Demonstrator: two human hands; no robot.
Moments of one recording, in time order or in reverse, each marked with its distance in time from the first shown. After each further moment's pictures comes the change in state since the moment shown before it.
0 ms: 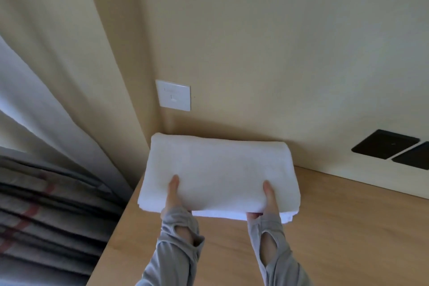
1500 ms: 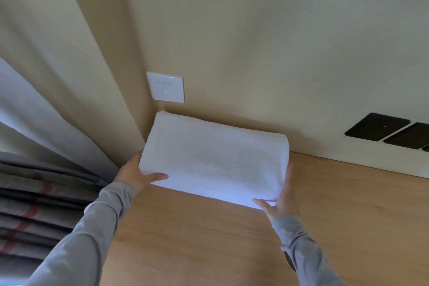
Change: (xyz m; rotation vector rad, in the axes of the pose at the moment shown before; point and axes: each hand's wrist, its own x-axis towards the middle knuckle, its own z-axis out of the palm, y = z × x) left_hand 0.061 0.114 -0.023 1.388 -0.341 0.671; right_hand 0.014 -0.039 -0.058 -1.419 -0.262 -0.807
